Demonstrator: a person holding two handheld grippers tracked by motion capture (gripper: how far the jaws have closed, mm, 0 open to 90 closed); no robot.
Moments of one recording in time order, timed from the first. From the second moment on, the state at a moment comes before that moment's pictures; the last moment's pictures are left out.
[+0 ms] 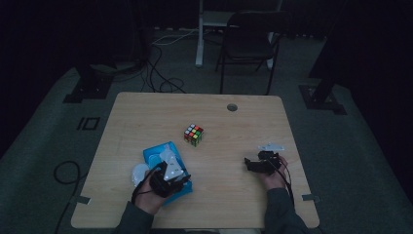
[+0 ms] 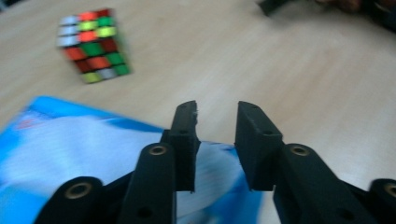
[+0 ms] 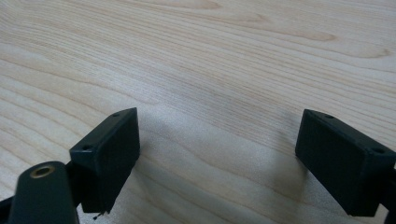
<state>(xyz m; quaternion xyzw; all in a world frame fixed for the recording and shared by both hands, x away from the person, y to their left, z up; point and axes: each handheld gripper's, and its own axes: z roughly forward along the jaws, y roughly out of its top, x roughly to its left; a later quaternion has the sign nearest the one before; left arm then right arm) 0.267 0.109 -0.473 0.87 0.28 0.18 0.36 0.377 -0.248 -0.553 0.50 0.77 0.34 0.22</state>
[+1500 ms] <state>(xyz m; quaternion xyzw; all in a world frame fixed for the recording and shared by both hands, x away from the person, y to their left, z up) 0.275 0.195 -0.513 0.84 0.40 0.24 0.26 0.378 -0.245 -0.549 0.50 0.77 0.33 0.21</state>
